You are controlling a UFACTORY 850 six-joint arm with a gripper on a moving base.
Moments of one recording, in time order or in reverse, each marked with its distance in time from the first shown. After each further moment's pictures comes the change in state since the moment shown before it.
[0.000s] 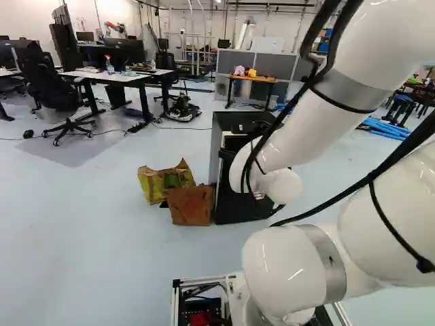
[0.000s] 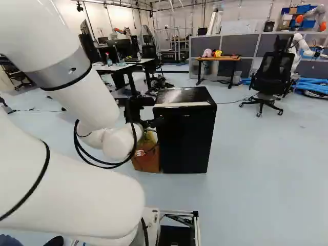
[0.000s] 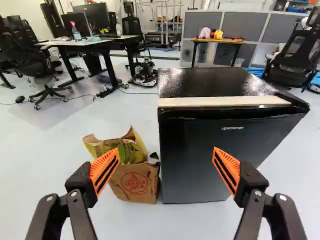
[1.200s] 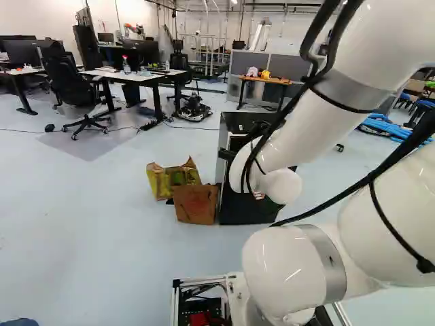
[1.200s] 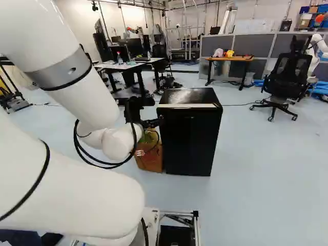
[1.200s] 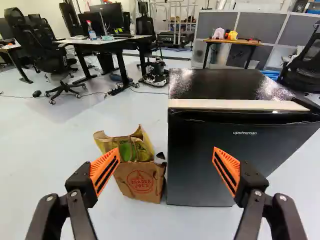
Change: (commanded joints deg) arm 0.0 0.0 0.0 0.0 0.0 0.0
